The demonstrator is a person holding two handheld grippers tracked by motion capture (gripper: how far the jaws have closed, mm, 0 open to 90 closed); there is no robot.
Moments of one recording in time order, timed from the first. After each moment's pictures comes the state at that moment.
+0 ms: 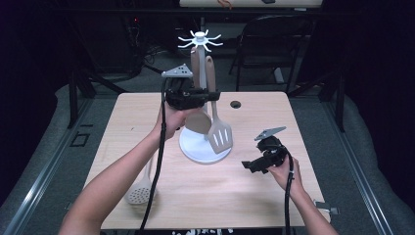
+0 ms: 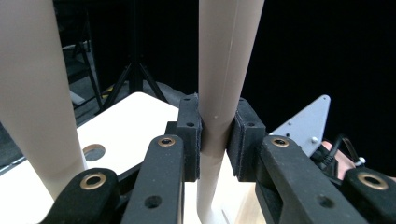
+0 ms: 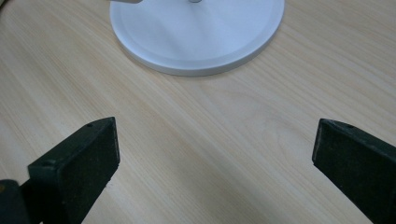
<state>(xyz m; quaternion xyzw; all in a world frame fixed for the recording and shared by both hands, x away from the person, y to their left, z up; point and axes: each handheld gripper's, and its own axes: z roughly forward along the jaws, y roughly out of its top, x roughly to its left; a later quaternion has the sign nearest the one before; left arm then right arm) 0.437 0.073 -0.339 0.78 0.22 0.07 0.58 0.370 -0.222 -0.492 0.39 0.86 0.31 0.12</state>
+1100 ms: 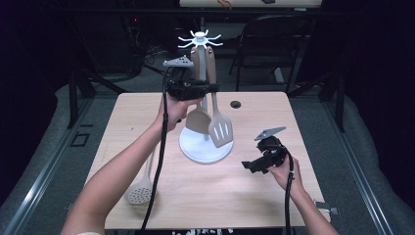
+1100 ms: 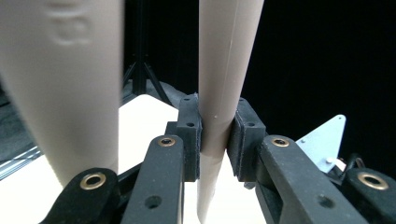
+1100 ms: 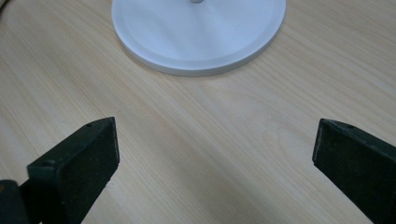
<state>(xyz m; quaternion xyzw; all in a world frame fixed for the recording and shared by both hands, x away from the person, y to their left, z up) 0.455 0.072 -0.331 0.78 0.25 0.06 0.57 0.370 -0.222 -0.491 0.38 0.86 0.32 0.11</state>
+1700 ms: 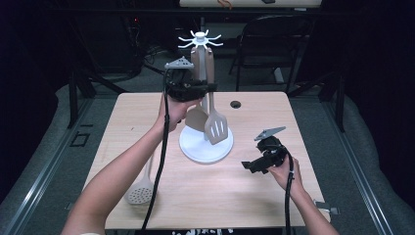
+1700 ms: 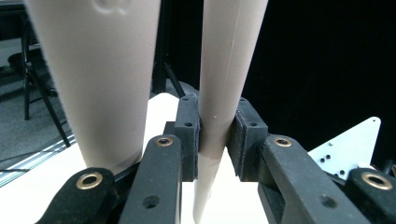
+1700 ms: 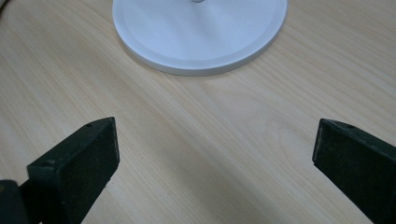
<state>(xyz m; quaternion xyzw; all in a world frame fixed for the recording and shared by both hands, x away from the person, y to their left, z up) 0.454 0.072 -0.335 0.77 0.27 0.10 0.57 0.370 -0.221 -0.492 0.38 0.86 0.31 0.11</state>
